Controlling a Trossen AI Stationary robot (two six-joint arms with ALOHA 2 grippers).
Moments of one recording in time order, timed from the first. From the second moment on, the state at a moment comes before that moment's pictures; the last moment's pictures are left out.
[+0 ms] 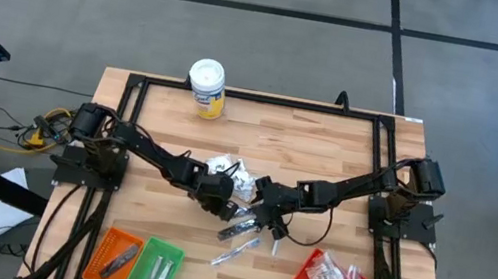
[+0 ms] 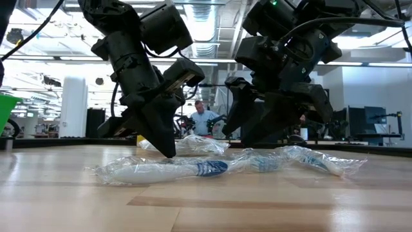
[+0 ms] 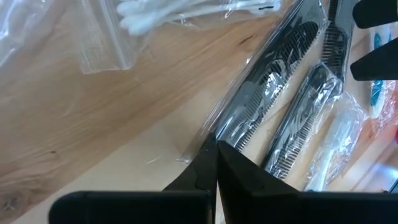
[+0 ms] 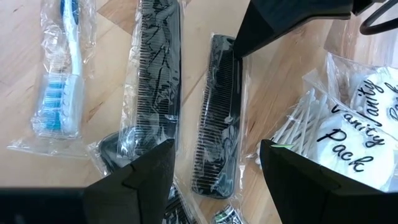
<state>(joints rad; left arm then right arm) -0.12 1.81 0.91 -0.15 0.08 -1.24 0.16 1.78 0.88 0.05 0.00 -0.47</state>
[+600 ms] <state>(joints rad) -0.13 1.76 0.91 -0.08 -0.03 -1.15 0.16 1.78 0.88 0.05 0.00 -0.47</state>
